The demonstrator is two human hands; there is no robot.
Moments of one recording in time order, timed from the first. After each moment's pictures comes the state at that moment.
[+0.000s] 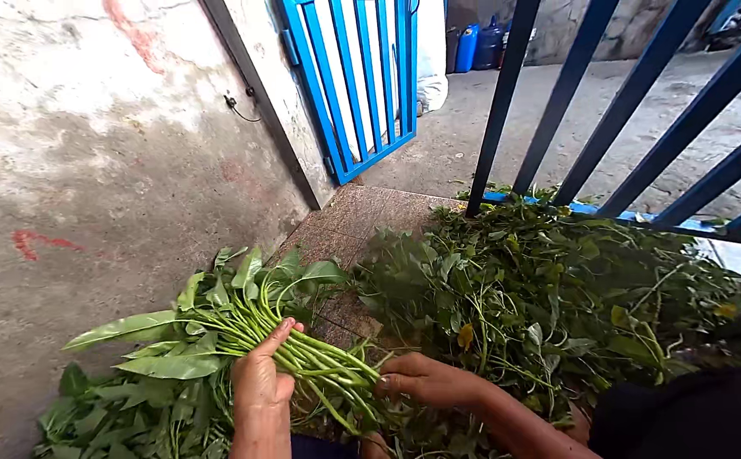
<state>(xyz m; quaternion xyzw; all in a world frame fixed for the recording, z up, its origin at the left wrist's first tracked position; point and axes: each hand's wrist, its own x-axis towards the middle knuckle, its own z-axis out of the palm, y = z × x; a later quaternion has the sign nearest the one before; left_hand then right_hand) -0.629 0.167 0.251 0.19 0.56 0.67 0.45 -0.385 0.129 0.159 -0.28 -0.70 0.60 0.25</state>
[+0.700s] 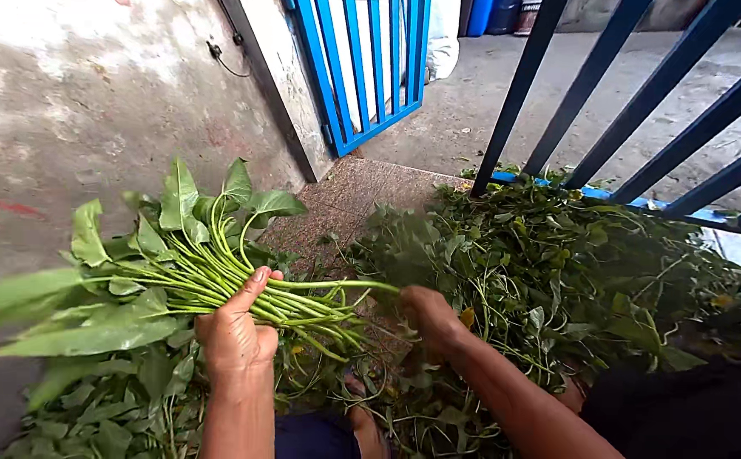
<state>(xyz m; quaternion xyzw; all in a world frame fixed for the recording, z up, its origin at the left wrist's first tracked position) -0.629 0.200 0.284 0.25 0.49 0.72 0.41 -0.399 0.174 0.161 -0.53 -0.32 0.63 0.47</state>
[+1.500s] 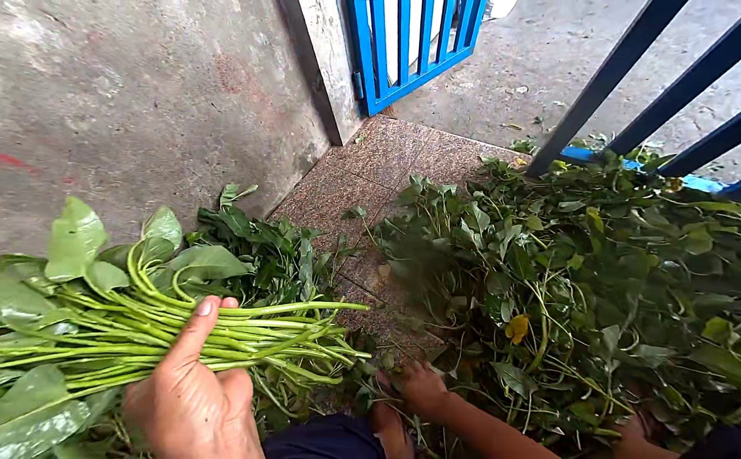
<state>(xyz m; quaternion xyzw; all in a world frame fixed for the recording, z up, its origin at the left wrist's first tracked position) -0.698 0.207 0.266 0.17 0.58 0.76 0.24 -0.489 0.133 -0.058 -0.46 -0.74 0.43 -0.23</state>
